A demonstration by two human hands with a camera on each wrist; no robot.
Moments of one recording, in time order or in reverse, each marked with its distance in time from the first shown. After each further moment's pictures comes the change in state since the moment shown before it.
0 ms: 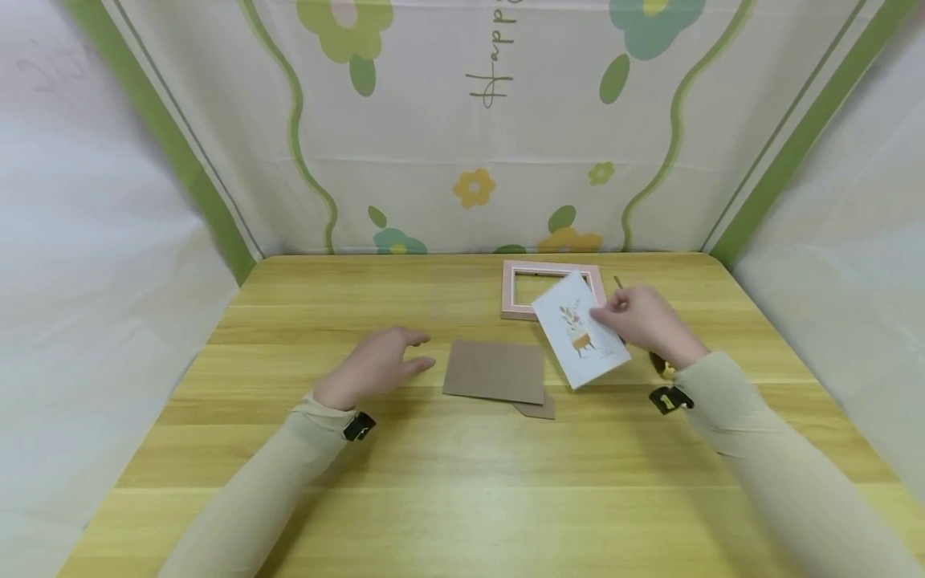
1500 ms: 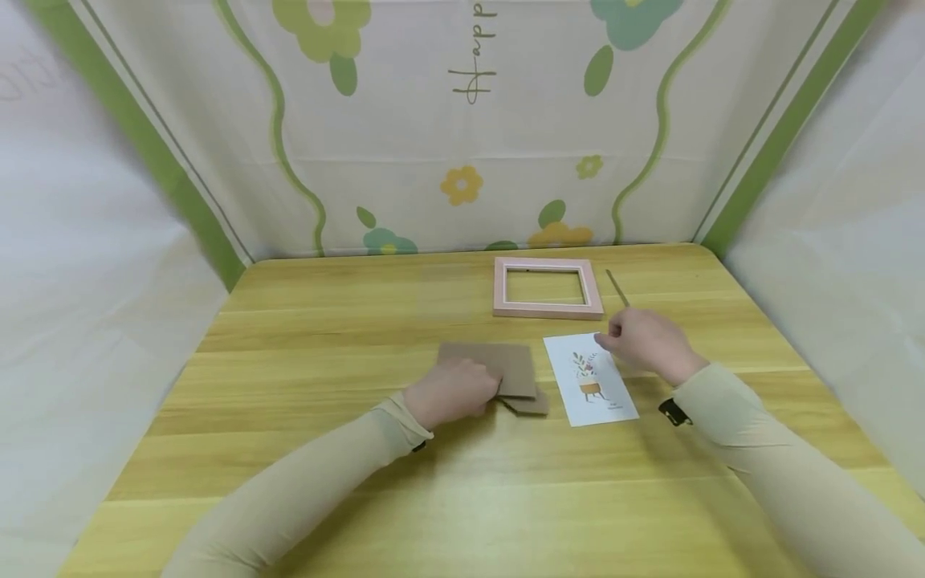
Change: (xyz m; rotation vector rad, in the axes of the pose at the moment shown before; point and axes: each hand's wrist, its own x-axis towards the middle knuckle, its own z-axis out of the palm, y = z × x) left_hand 0.045 0.071 0.076 0.634 0.010 0.527; right_hand -0.022 0.024 0.013 -0.302 -0.056 -0.030
